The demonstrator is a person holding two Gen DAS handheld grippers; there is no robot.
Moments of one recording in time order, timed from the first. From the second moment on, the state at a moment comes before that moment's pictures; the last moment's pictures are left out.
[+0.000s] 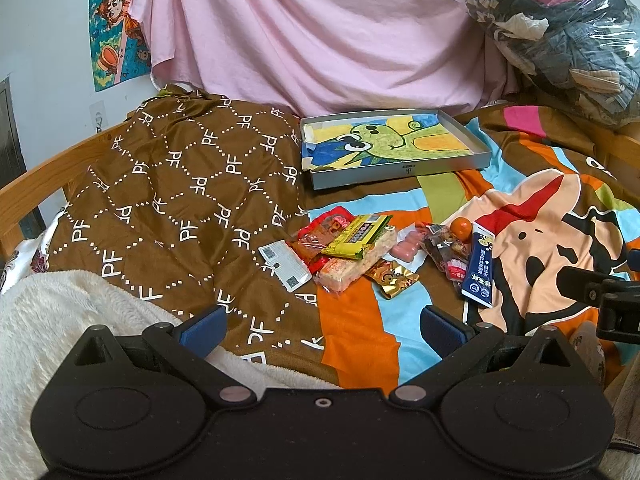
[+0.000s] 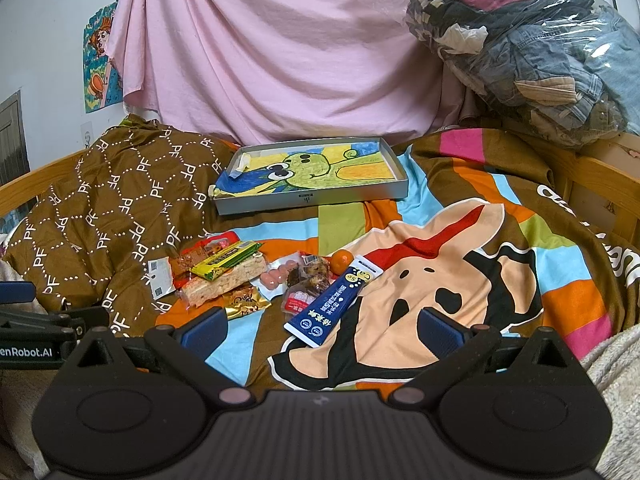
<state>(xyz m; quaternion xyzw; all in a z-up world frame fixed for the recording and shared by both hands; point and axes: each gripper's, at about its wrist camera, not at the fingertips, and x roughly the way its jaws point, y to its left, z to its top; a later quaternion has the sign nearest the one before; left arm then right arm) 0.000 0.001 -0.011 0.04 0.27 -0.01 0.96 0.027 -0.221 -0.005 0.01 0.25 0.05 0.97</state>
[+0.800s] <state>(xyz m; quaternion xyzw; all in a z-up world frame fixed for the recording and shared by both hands) 0.020 0.001 -0.010 0.04 0.31 0.00 0.95 0.041 -0.225 -0.007 0.03 0.30 0.04 0.95</state>
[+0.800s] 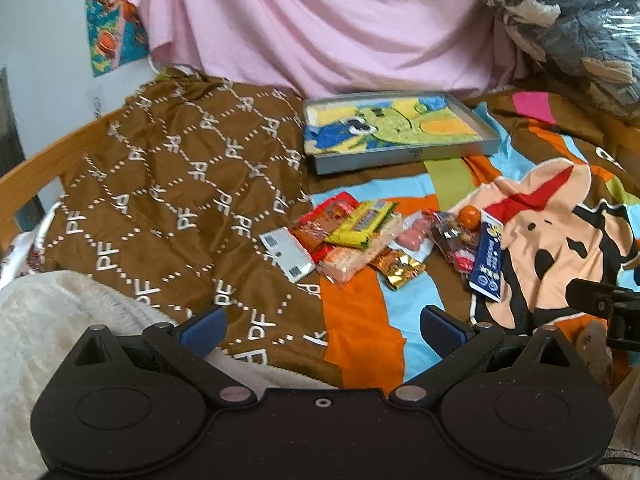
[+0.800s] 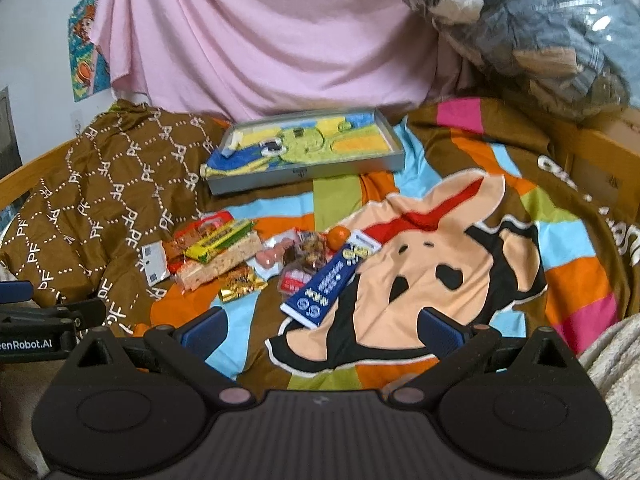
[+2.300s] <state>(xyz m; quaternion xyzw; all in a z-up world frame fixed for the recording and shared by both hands) 0.272 0.017 -0.010 0.06 0.42 -0.15 0.89 0.245 -0.205 -0.026 0.04 0.44 0.22 0.87</state>
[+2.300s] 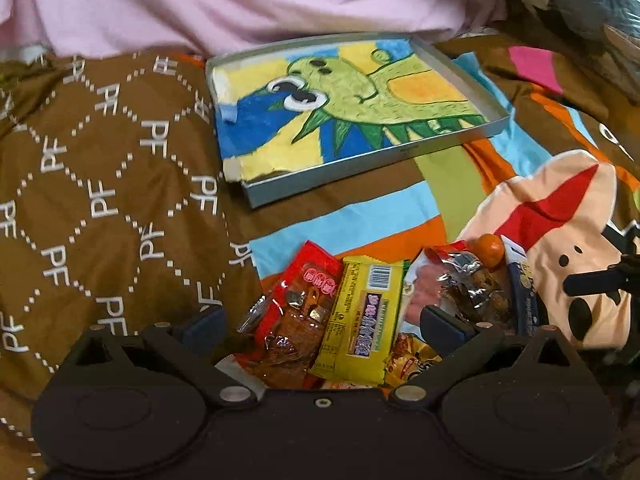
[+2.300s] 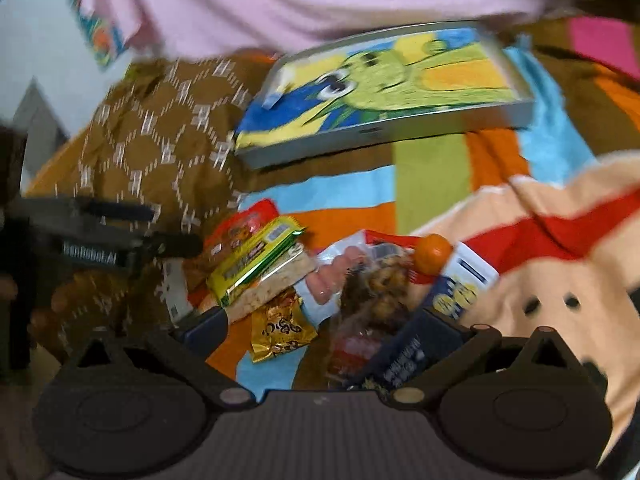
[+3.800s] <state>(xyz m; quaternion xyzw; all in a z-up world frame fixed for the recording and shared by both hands) 0.305 0.008 -0.058 0.07 0.43 -0.26 0.86 0.310 -0.211 -0.083 0.05 0.51 0.22 0.83</state>
